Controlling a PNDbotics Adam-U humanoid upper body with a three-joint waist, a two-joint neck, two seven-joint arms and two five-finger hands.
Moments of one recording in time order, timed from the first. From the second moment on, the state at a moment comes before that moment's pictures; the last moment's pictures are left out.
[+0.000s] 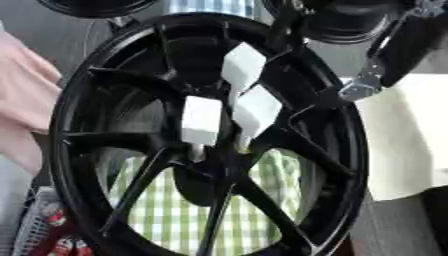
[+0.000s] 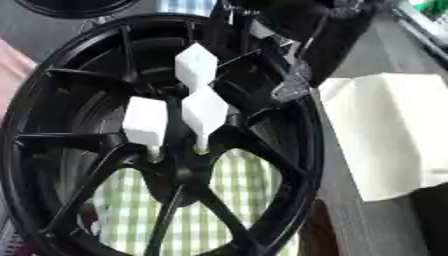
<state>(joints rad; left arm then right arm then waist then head) -0.25 0.39 0.18 -1.91 0.25 0.14 0.27 -0.97 -1.11 0.40 -1.89 -0.20 0.07 0.69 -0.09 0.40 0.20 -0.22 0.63</state>
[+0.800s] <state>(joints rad) -0.25 0.37 0.18 -1.91 0.25 0.14 0.27 -0.99 -1.05 0.44 -1.85 -0.20 0.08 0.68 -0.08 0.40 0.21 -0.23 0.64</state>
